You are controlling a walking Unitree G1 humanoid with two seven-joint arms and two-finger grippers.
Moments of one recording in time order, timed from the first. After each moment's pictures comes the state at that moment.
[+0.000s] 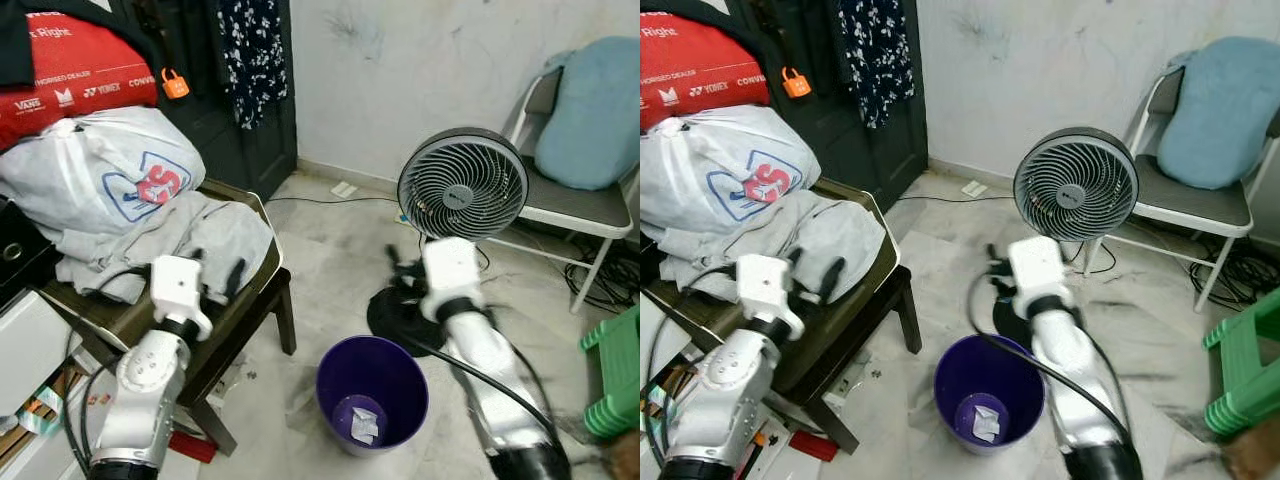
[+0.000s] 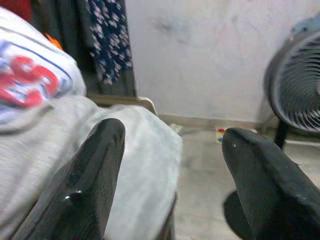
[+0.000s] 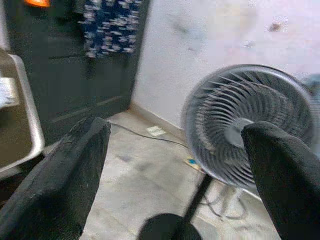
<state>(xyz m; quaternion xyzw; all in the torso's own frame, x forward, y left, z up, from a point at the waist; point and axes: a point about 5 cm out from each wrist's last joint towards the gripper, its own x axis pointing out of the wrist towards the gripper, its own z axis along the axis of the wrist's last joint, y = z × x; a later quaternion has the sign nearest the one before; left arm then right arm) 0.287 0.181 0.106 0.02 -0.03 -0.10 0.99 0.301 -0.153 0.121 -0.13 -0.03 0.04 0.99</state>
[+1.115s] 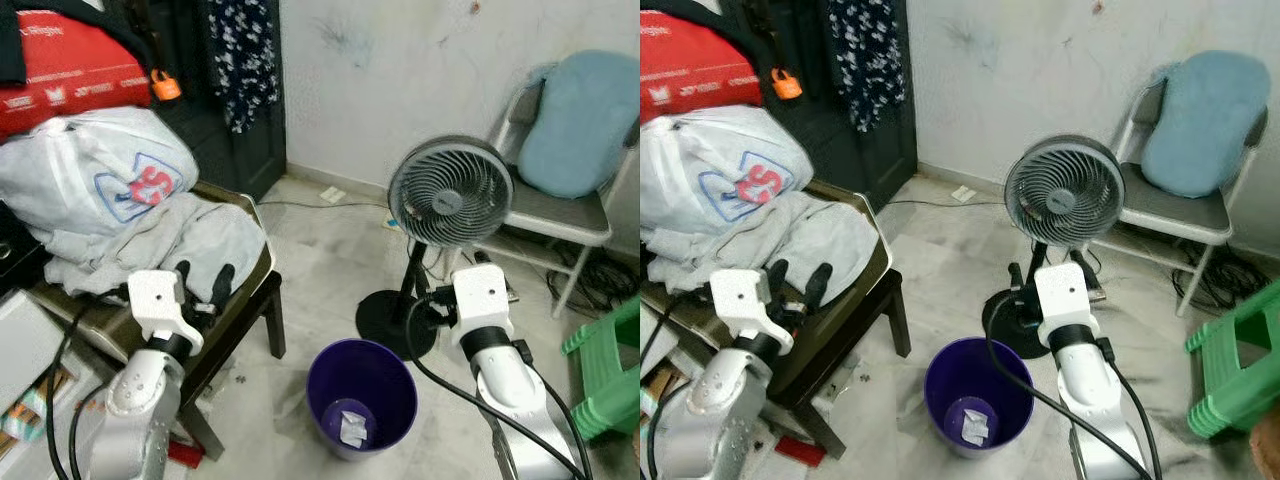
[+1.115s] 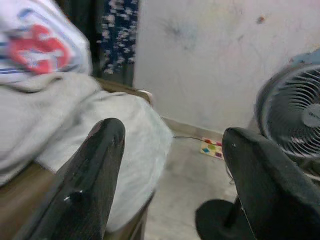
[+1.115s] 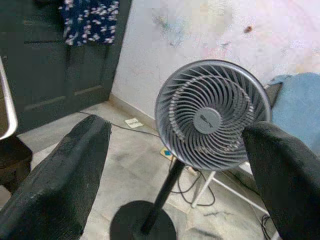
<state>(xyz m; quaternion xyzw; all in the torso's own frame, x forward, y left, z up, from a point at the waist) 0.266 0.182 0.109 -0.06 -0.02 -0.07 1.00 0.268 -0.165 0.121 -0.15 -0.02 0.02 0.99</state>
